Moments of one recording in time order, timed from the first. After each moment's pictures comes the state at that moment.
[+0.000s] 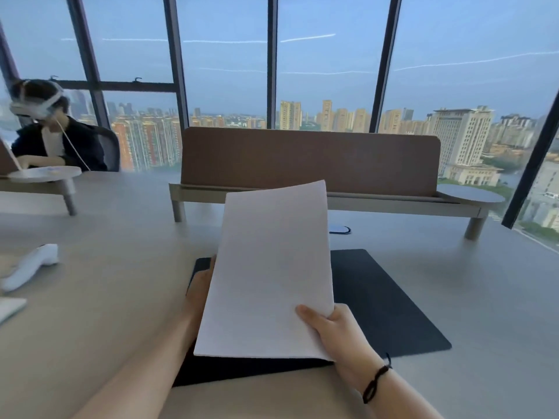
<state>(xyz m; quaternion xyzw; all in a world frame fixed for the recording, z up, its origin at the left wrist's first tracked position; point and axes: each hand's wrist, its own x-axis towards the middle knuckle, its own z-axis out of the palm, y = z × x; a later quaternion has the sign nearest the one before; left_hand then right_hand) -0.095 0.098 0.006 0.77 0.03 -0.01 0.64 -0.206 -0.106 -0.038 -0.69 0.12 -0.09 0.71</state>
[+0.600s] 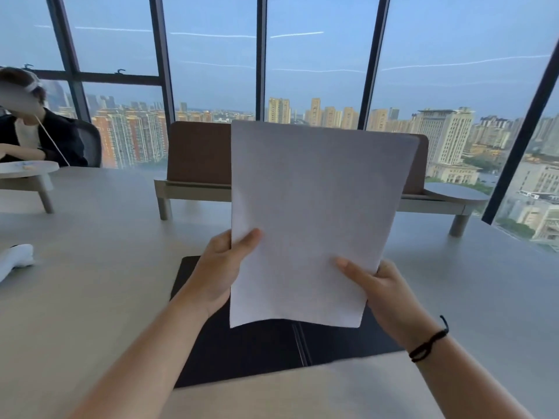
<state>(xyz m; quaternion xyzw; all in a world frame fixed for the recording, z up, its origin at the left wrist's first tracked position) -0.119 0.073 0.057 0.58 -0.24 -0.12 0.77 -0.225 -0.160 0.035 -0.67 -0.01 -0.19 0.72</state>
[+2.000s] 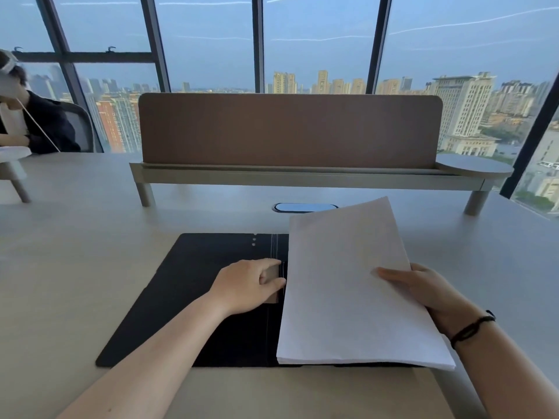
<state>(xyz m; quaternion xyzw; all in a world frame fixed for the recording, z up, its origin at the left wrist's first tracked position) -0.040 -0.006 -0.047 0.92 -0.32 0.02 0.21 -0.200 -0.288 -0.010 -0.65 0.22 -0.04 0.72</state>
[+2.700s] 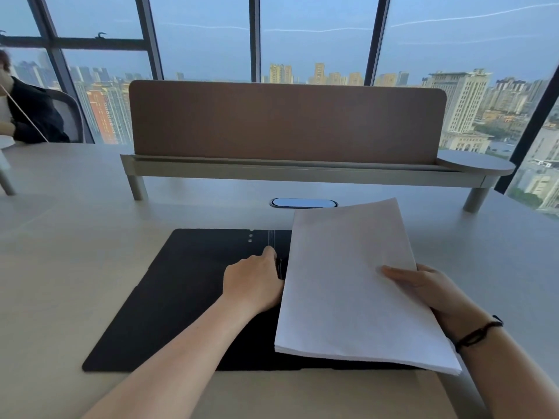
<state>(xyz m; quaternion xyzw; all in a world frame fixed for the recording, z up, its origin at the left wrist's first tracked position) -0.058 -0.039 -0.040 0.96 -0.23 0.07 0.13 -0.202 -0.283 -0.006 -0.63 0.24 -0.06 0.74</state>
